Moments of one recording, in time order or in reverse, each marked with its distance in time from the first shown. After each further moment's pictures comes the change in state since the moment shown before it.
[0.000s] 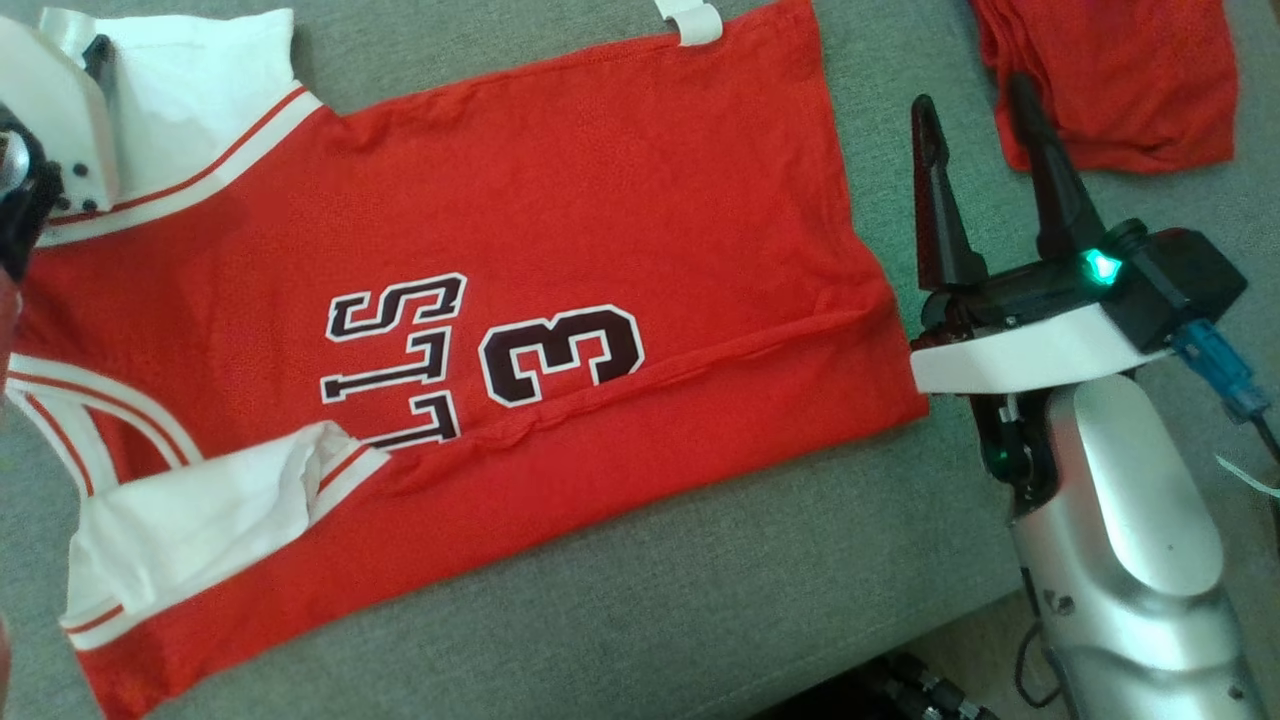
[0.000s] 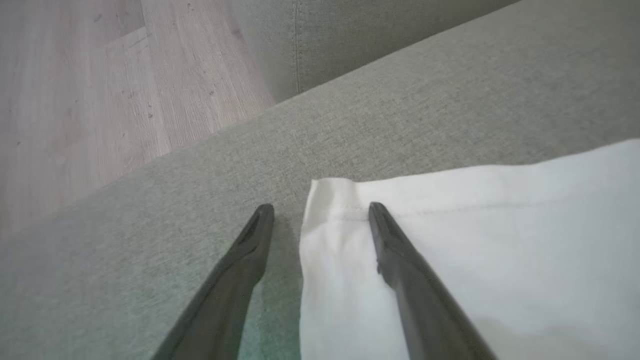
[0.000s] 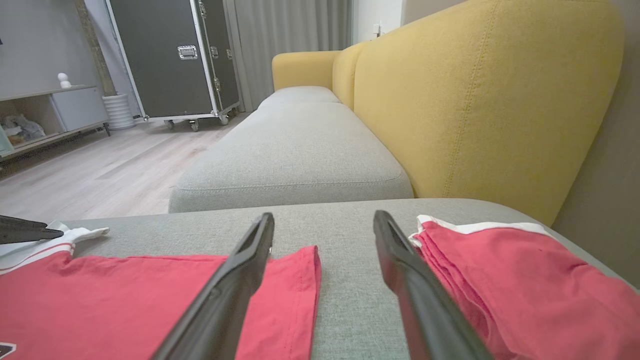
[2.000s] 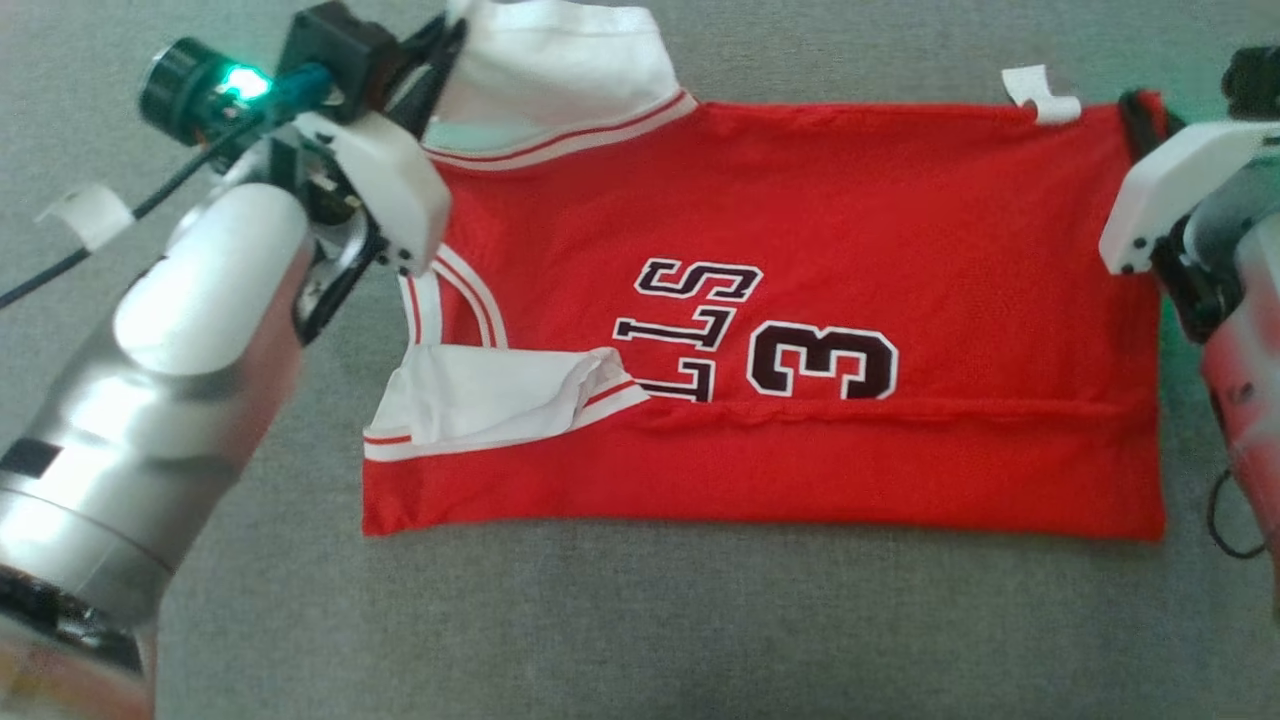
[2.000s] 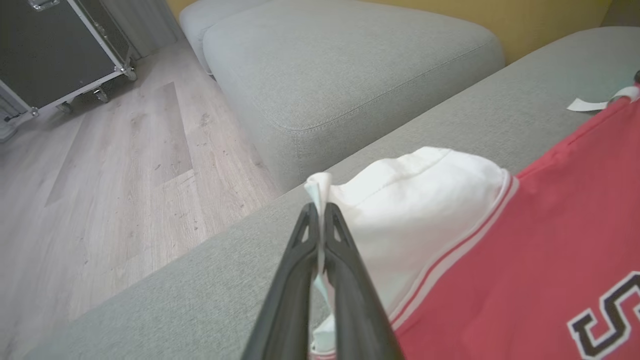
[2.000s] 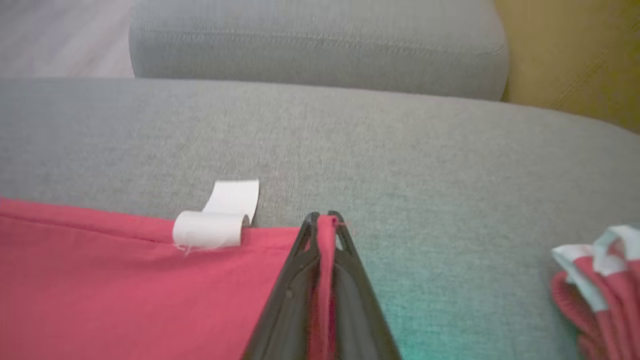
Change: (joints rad) left arm 0.116 -0.139 -0.276 -0.368 -0.031 0.044 -0.329; right arm -0.495 -0.271 0.093 0.863 0.115 0.000 0.320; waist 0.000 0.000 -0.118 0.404
